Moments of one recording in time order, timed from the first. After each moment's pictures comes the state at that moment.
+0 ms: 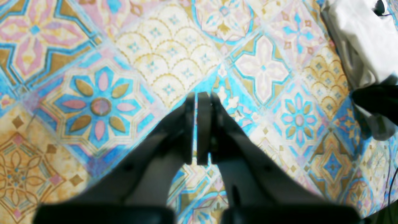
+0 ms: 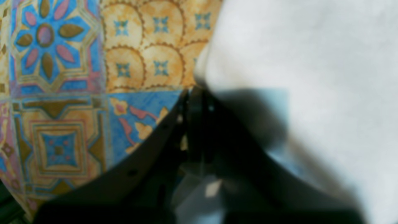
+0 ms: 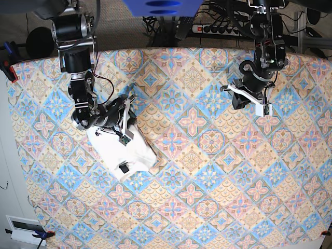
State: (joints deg) left arm 19.0 -9.2 -11.1 96.7 -28.9 -10.1 35.2; right arm 12.5 7.6 -3.1 59.0 -3.0 43.3 -37.6
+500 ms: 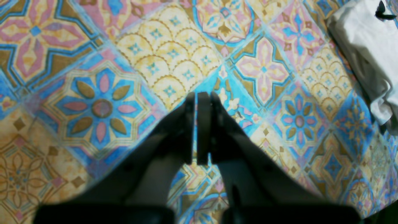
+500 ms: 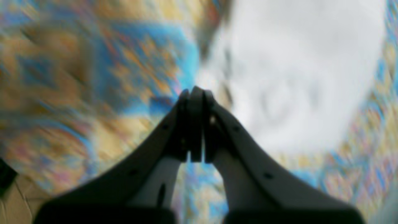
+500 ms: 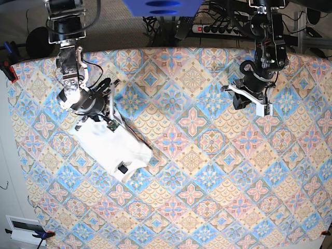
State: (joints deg) left arm 19.1 -9.4 -11.1 96.7 -28.9 -10.0 35.2; right arm -2.5 13.1 -2.6 90.5 -5.8 41.5 -48.6
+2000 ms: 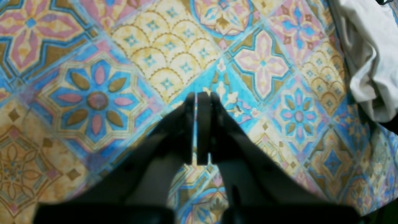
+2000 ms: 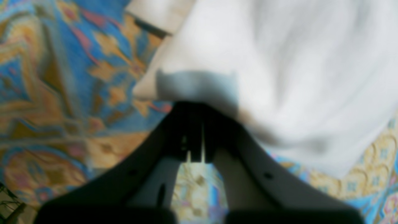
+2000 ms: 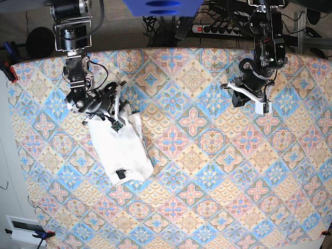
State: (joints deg) left arm 19.6 -9.0 -11.1 96.7 -28.9 -10.0 35.2; right arm 1.9 8.5 -1.7 76.3 -6.3 41.1 -43.8
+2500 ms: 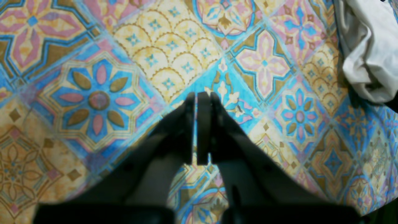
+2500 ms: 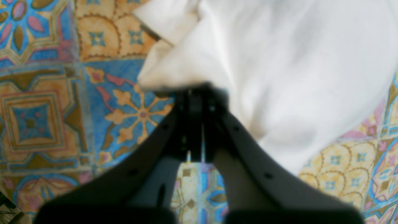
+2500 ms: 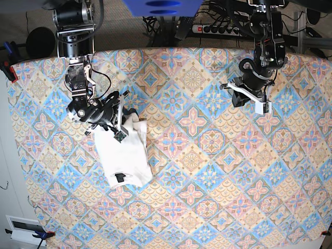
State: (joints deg) left arm 19.8 -9.1 -11.1 96.7 -28.9 -10.1 35.2; right arm 5.3 7.7 -1.7 76.1 -6.3 41.5 -43.9
